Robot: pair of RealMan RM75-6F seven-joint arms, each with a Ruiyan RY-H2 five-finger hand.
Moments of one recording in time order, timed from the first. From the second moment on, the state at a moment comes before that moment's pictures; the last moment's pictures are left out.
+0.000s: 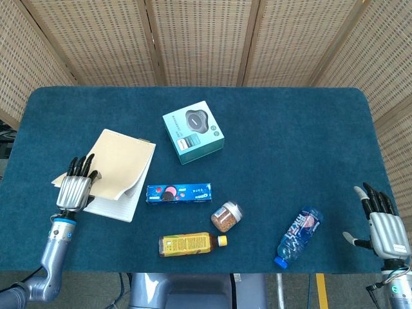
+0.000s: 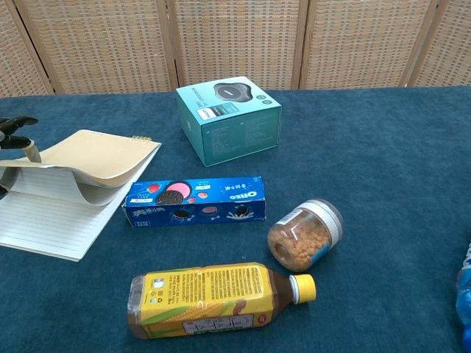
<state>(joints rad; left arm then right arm) -0.37 -1.59 -0.15 -1.20 1.34 1.21 0.29 0.09 -1.08 0.07 -1.69 -1.41 1.39 0.02</state>
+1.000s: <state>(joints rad) -0.22 -1.45 0.04 -1.47 1.50 1.40 0.37 0.09 -1.08 0.07 -1.69 -1.41 1.39 0.01</state>
